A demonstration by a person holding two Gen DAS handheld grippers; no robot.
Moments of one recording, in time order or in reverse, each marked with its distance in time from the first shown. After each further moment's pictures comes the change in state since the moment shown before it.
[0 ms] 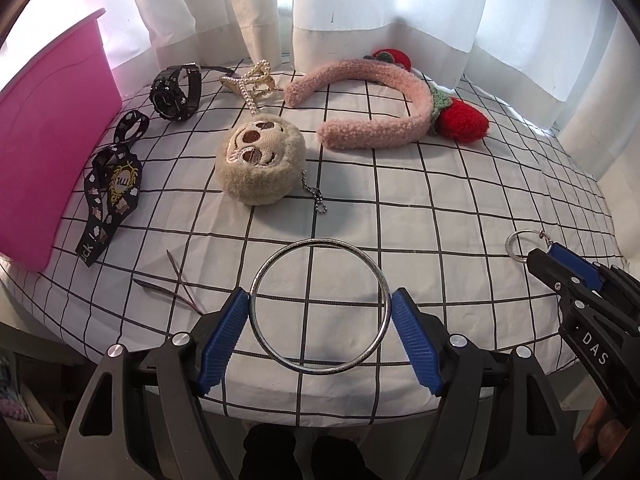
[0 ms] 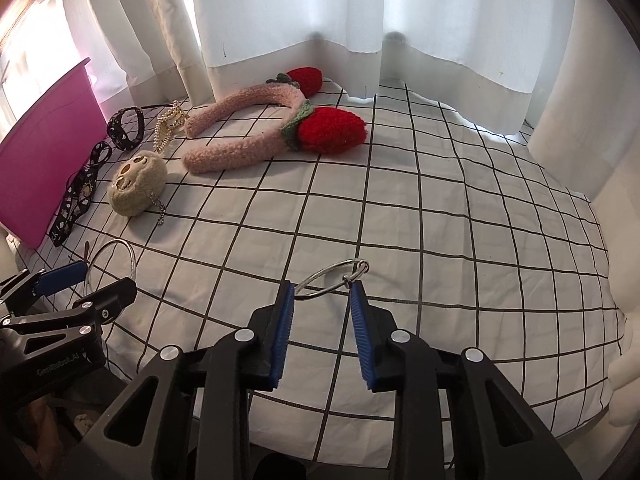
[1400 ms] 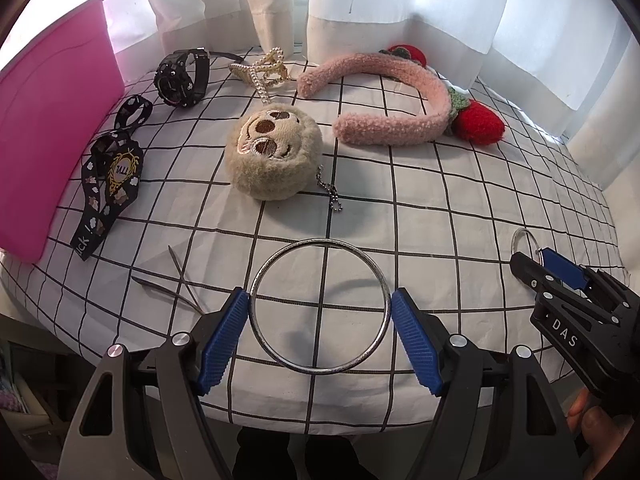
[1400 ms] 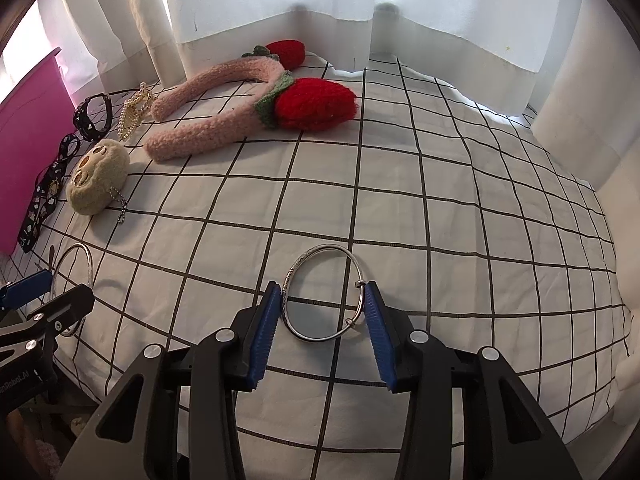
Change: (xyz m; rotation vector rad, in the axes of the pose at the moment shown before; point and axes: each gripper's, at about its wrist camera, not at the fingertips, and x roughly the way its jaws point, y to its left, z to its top) left arm 0.011 0.011 0.003 -0.038 0.024 -0.010; right arm 0.033 -0.003 0.005 0.028 0.054 -0.053
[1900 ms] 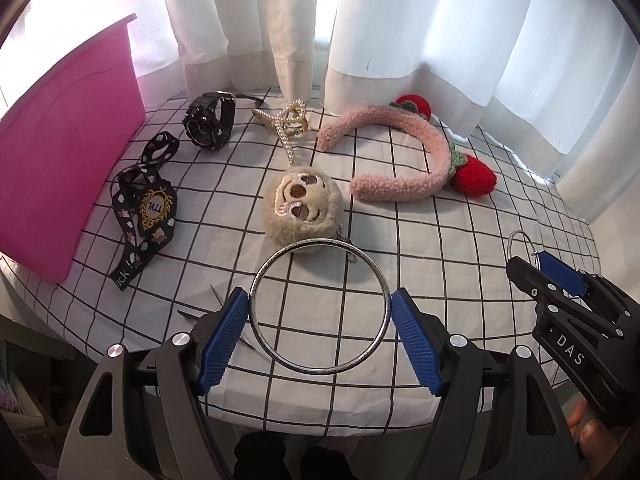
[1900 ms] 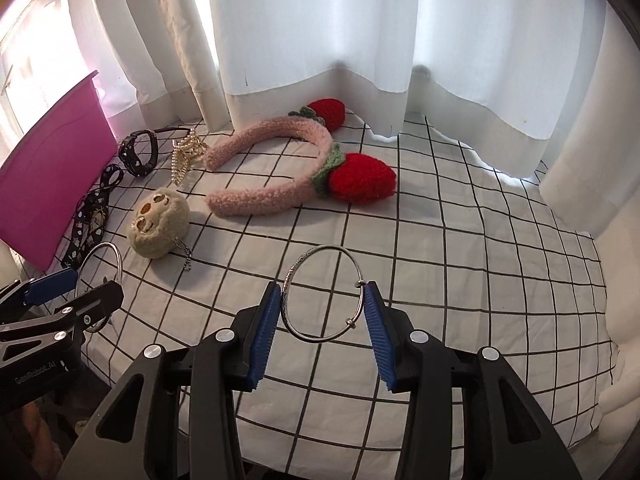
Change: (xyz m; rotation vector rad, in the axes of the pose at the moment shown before) left arm -0.047 0.023 0.028 -0.040 -0.087 -0.013; right arm -0.050 0.033 0.034 -0.052 -0.099 0.067
